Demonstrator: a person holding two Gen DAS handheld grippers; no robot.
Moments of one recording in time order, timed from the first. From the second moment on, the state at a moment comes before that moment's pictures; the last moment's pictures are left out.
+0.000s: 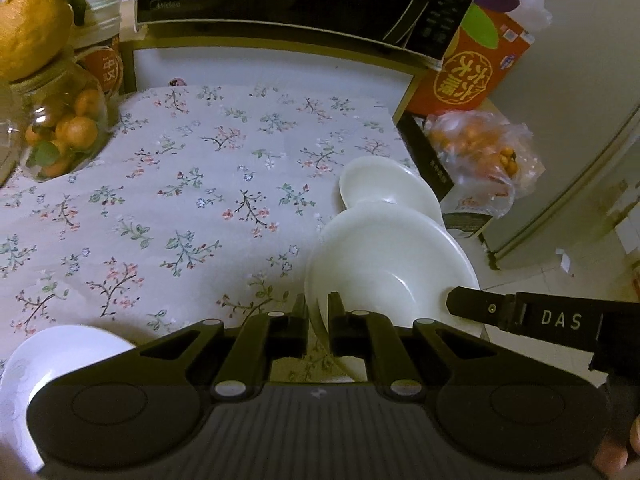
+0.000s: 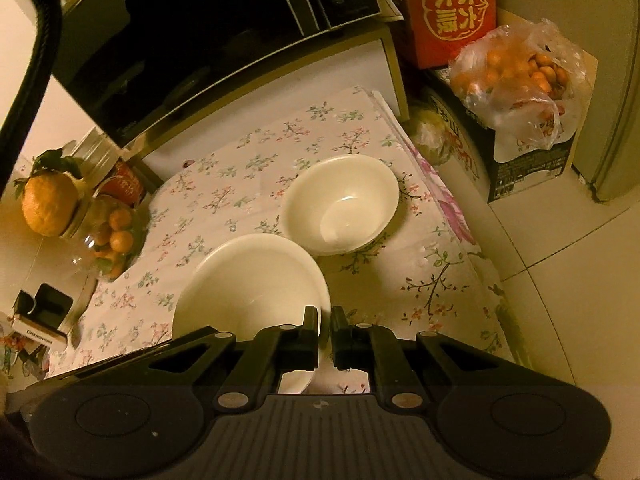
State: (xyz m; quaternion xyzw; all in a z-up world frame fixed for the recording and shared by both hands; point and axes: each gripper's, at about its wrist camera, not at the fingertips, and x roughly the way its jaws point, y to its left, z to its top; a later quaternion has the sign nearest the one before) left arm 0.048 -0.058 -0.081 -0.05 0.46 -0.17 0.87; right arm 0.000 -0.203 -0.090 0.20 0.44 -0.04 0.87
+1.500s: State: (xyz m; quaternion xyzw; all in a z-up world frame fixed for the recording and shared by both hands) left arm -0.017 -0.044 -0.112 0.02 0.50 -0.18 0.85; right arm -0.049 -0.161 -0.107 0.11 0.52 0.01 0.85
